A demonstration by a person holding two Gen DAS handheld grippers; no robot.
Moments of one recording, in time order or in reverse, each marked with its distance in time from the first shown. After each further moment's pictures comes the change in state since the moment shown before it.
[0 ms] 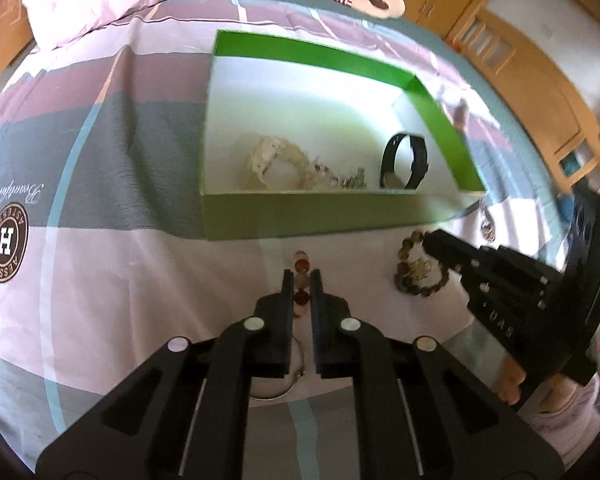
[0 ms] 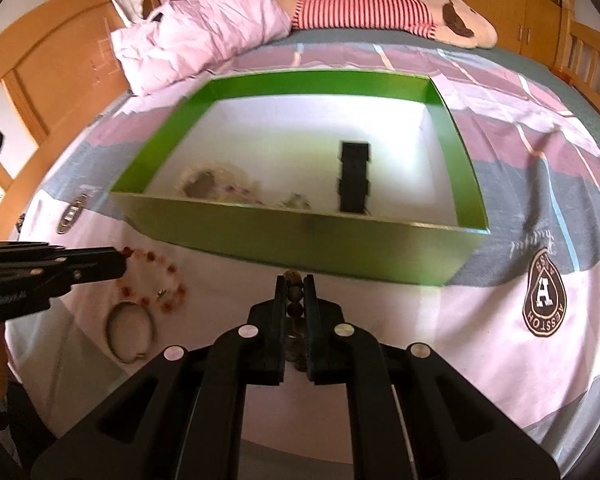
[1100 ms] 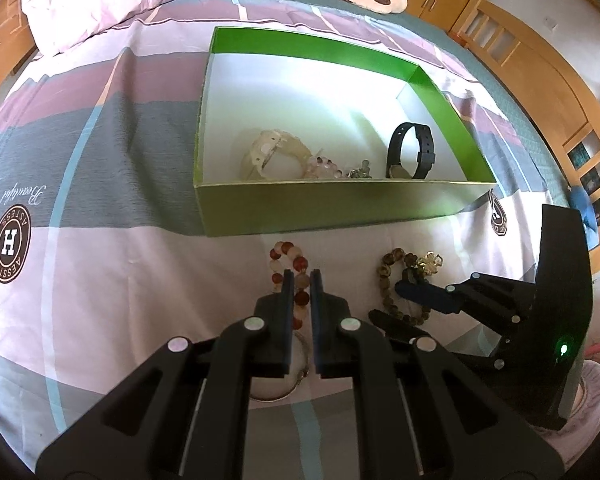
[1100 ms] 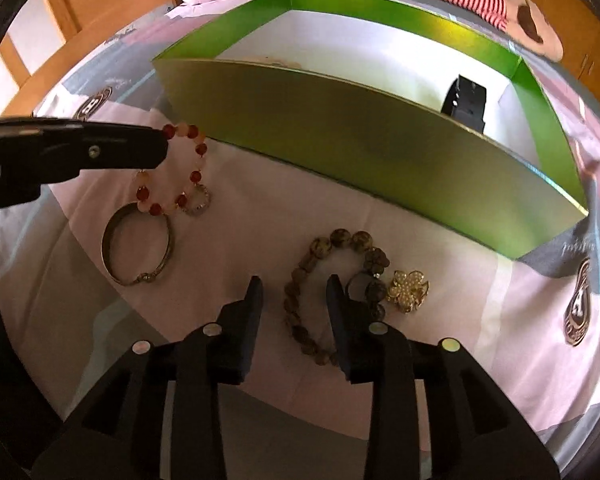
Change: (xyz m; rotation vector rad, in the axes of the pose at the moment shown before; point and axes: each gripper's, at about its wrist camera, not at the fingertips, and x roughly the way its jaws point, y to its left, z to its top) left arm 0.013 -0.012 -0.004 0.039 0.012 0.059; right arm 0.041 0.048 -0.032 -0.241 0.225 0.019
